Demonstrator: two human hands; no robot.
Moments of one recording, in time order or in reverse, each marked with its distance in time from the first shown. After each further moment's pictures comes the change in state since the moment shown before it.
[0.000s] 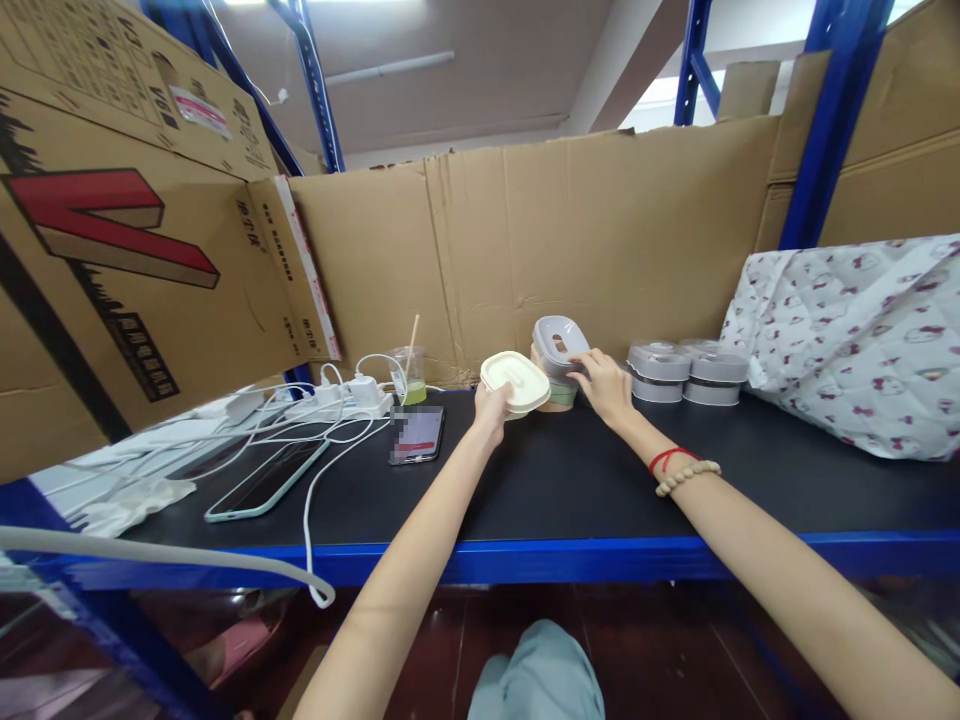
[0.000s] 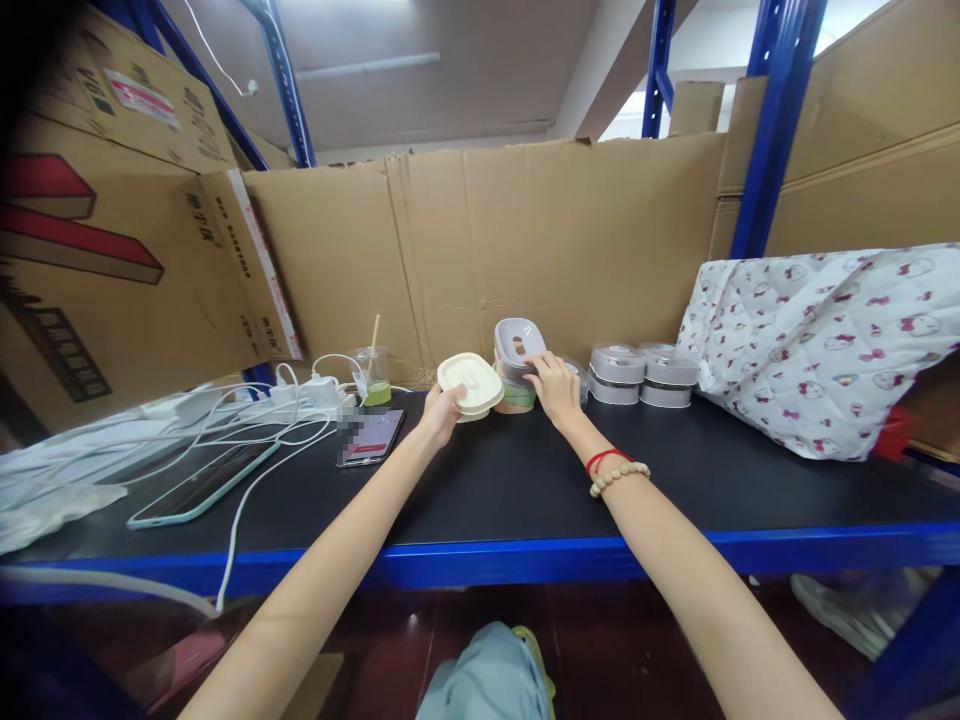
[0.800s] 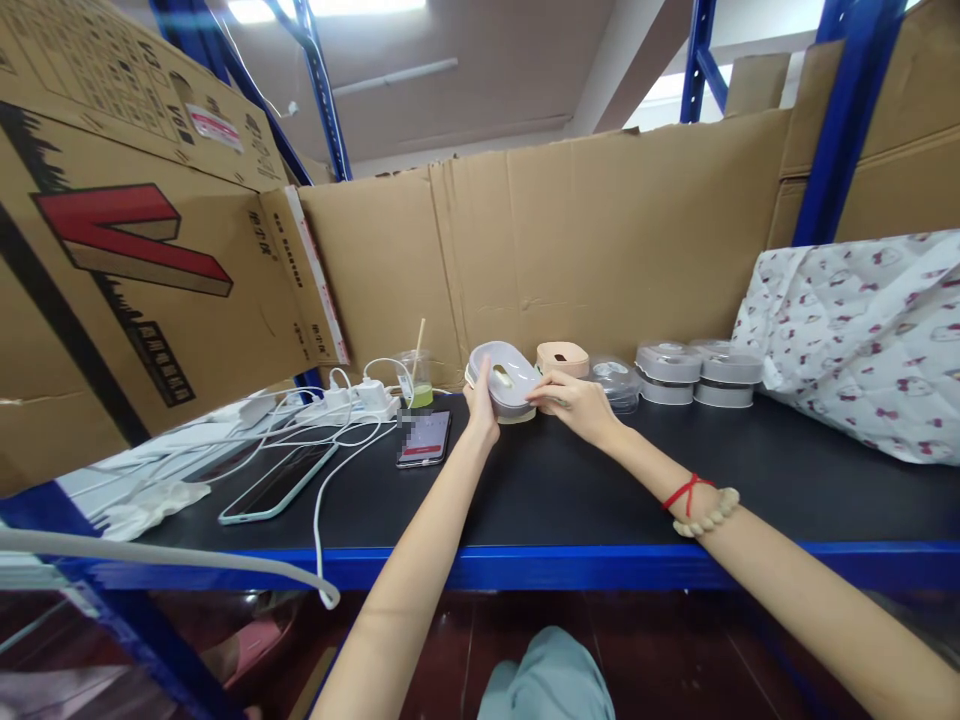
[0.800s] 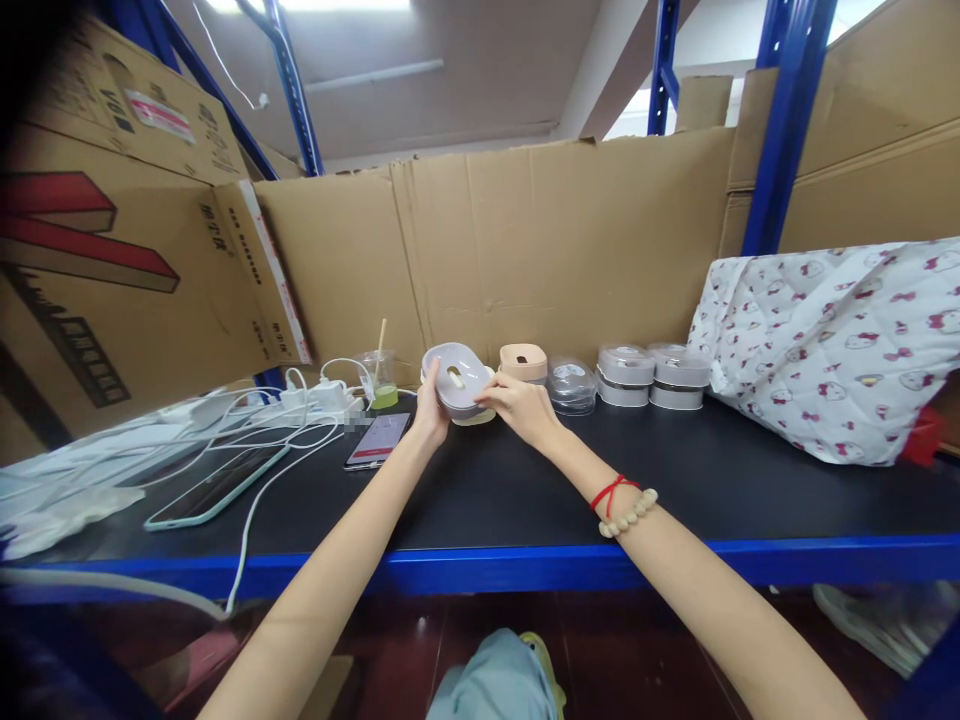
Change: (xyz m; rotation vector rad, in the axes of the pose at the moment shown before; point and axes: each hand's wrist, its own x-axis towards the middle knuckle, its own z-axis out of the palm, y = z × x) left_hand 0.008 0.013 -0.007 -0.224 0.056 0.071; right_hand -0.013 -0.046 -0.016 0.470 -0.098 -0.380
